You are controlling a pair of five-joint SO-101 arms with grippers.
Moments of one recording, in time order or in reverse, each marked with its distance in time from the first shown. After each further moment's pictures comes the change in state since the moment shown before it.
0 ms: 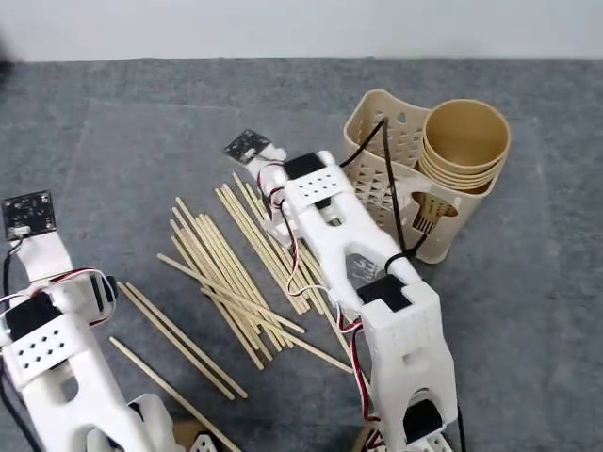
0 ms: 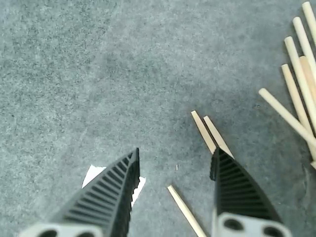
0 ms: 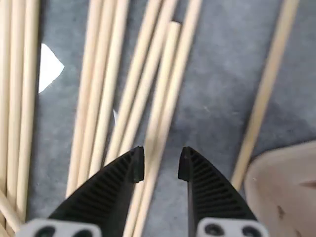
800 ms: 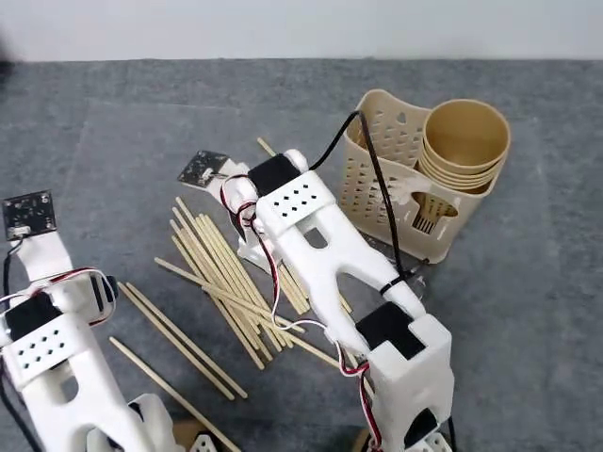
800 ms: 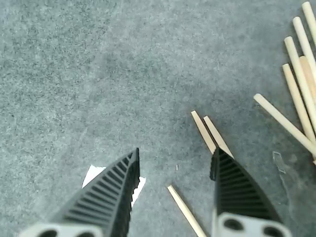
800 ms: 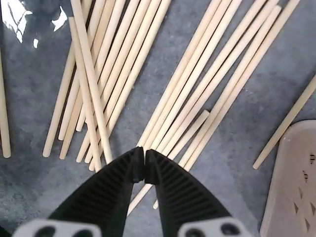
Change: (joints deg) left arm 0.0 0.0 0.0 0.0 0.0; right arm -9.4 -14.6 0.0 20.2 2.5
